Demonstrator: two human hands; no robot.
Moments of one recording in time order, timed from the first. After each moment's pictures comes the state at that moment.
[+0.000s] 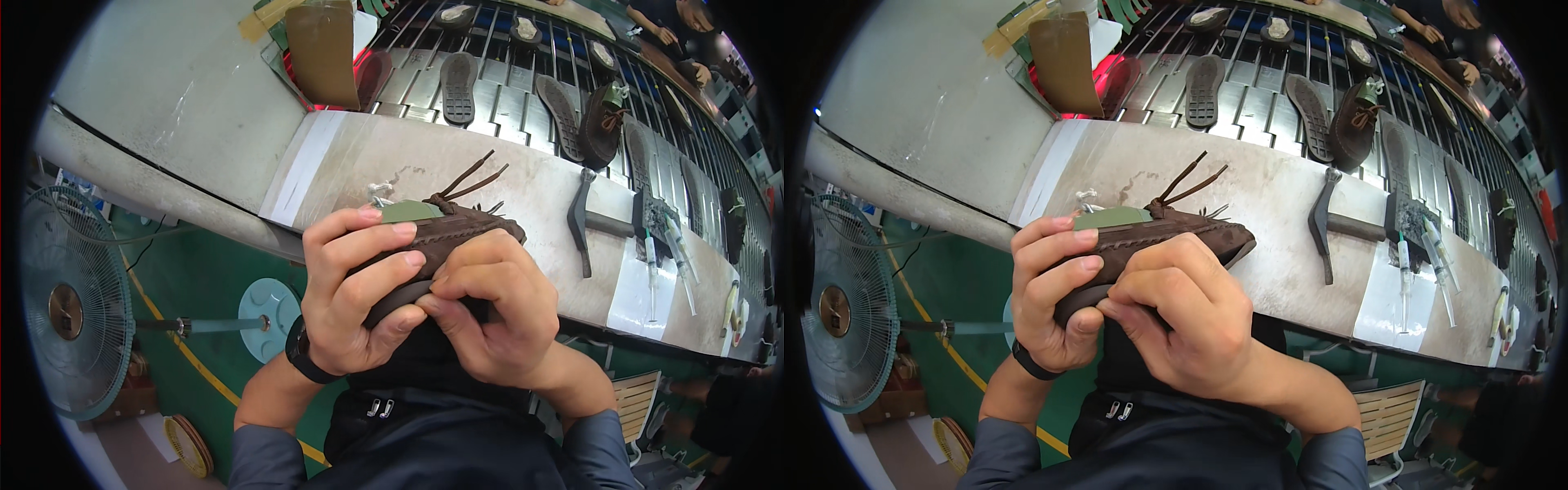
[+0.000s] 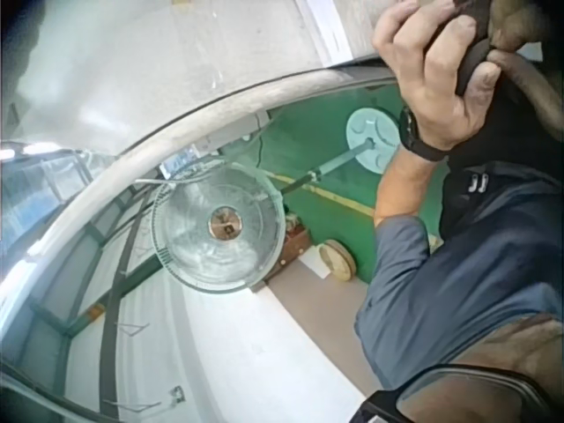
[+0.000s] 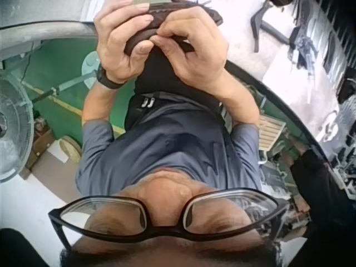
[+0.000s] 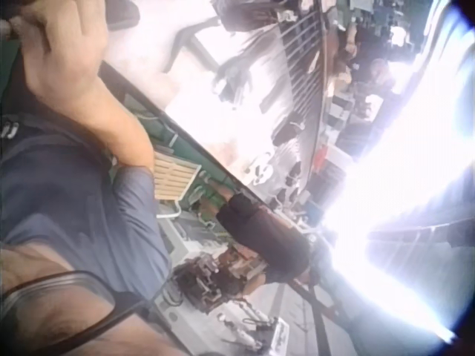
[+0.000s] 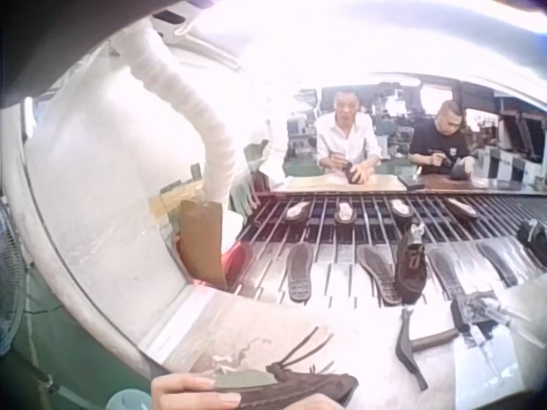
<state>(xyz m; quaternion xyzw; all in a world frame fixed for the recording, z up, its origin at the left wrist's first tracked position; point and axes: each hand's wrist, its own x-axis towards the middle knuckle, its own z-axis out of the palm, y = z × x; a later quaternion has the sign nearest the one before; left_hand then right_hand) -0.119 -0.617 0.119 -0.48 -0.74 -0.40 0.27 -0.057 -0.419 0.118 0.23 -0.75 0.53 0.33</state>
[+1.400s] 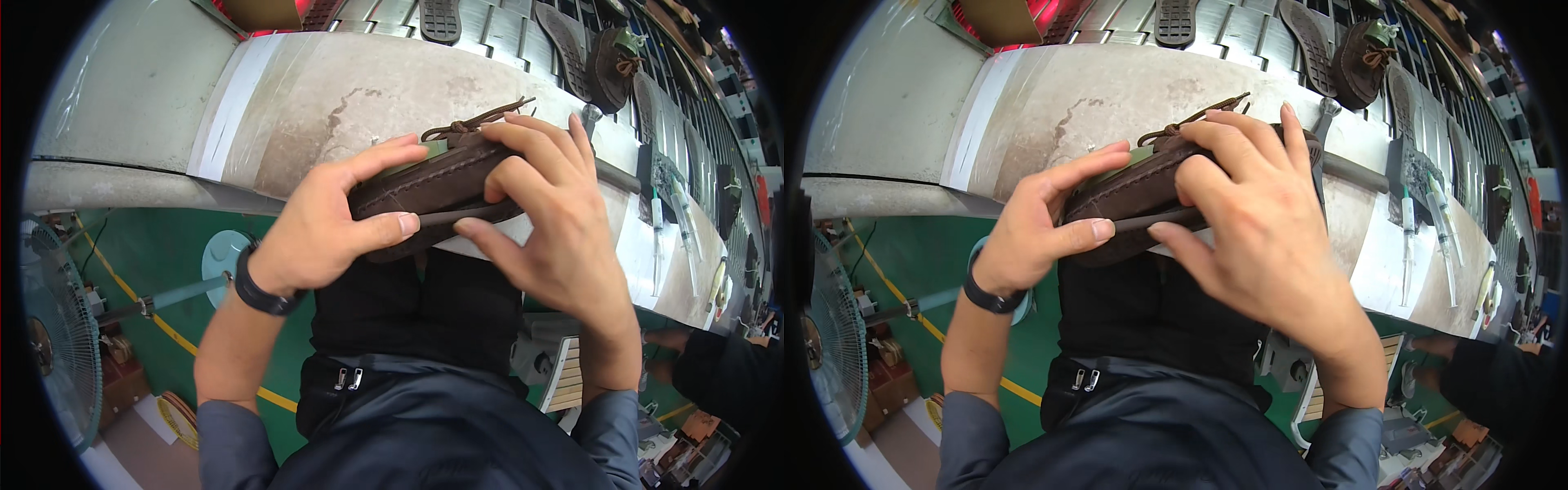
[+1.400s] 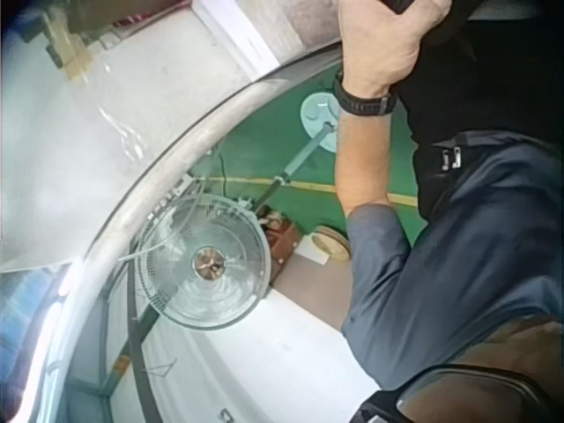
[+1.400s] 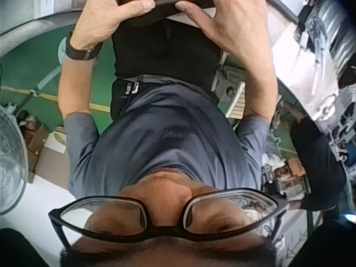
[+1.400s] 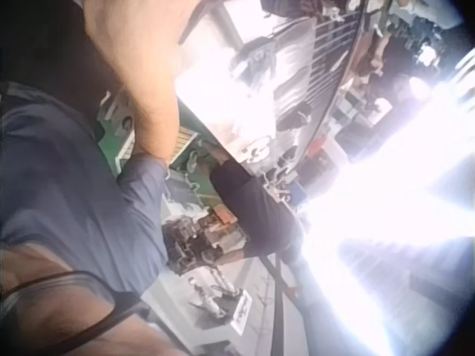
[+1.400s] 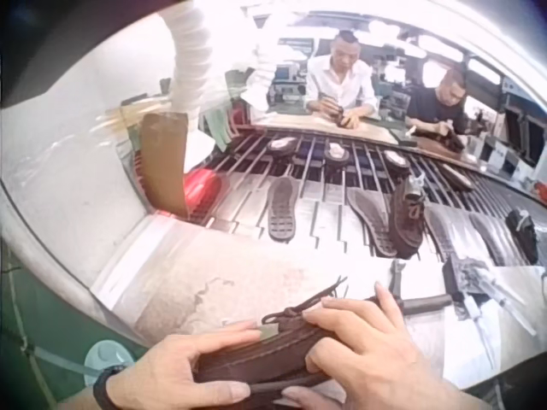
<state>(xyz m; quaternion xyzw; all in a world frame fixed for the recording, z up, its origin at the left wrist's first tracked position) -0.165 -0.603 0.061 -0.28 -0.69 -0.59 -0.32 -0.067 -0.353 0.113 0.13 -0.97 0.18 0.10</state>
